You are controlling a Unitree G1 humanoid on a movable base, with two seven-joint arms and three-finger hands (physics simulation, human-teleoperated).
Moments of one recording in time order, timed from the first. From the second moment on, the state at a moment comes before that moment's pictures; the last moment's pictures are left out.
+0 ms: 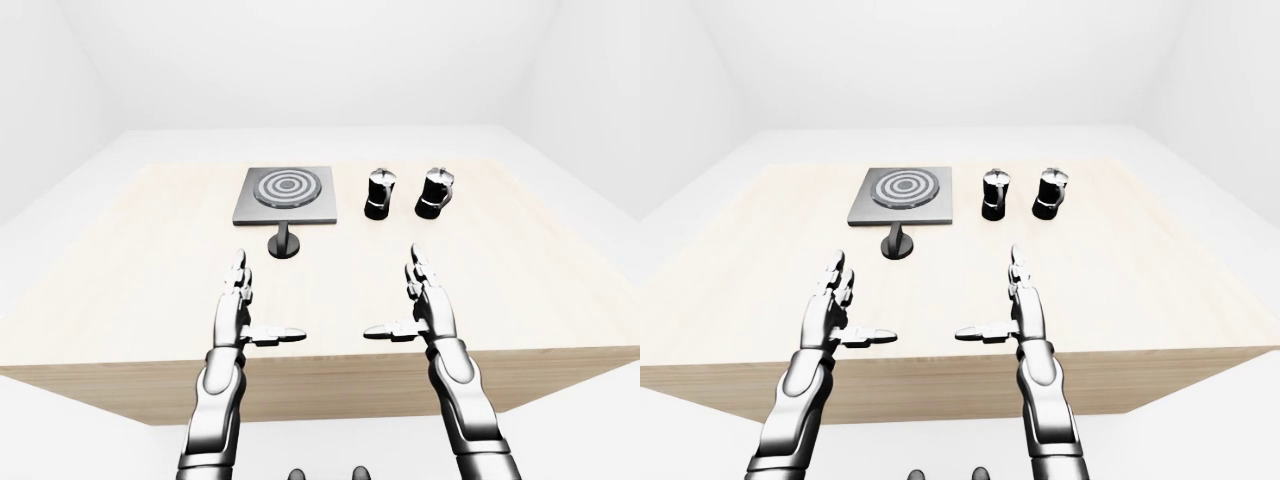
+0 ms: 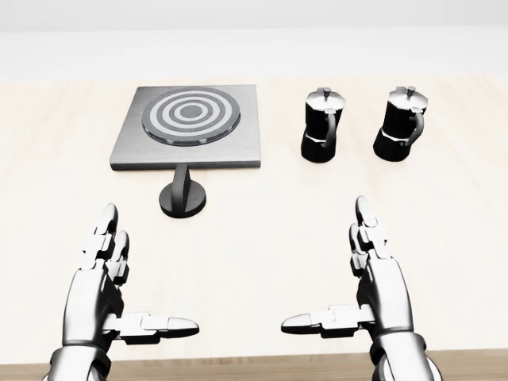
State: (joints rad) left arm 0.00 0.02 0.04 0.01 -0.02 -0.02 -0.04; right arm 0.00 -0.02 -0.02 -0.01 -0.02 0.02 0.04
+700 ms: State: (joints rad) left arm 0.00 0.02 0.04 0.00 -0.01 -0.02 -0.03; right arm 0.00 -0.02 -0.02 -0.01 -0.02 0.02 0.05
